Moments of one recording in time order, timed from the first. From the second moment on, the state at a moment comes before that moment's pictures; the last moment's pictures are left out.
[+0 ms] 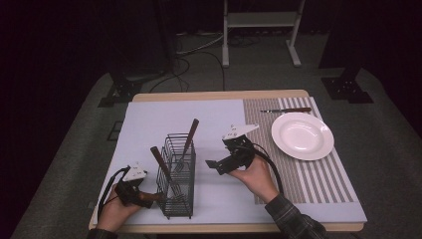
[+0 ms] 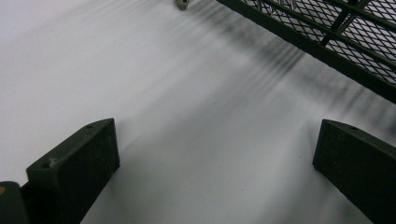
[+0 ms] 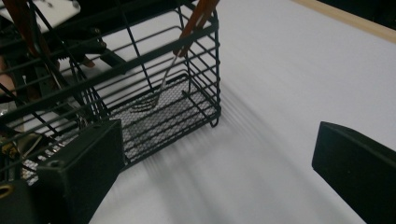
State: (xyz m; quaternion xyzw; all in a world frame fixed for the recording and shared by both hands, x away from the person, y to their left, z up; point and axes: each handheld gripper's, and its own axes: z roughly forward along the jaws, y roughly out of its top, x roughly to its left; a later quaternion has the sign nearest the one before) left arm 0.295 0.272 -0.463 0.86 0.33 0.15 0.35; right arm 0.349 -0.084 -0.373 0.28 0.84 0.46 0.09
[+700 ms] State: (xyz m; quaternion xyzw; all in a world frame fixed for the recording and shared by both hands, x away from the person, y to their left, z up) left arm 0.295 0.272 -0.463 0.86 0.33 0.15 0.36; right arm 0.368 -0.070 -0.350 0.26 0.82 0.50 0.08
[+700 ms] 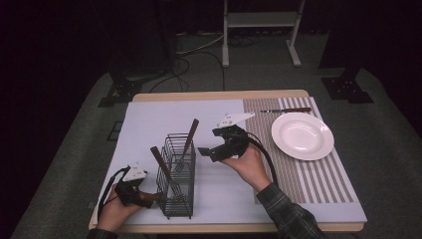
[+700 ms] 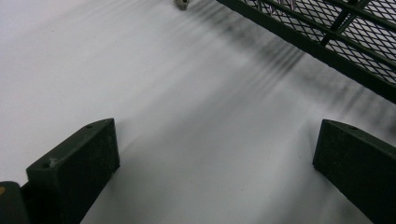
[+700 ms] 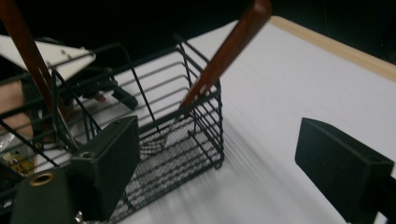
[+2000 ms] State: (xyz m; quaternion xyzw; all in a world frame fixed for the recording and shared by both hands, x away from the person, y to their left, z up) left arm 0.295 0.272 -0.463 0.86 0.33 0.15 0.36; right arm 0.407 -0.039 -0.335 0.28 0.79 0.54 0.06
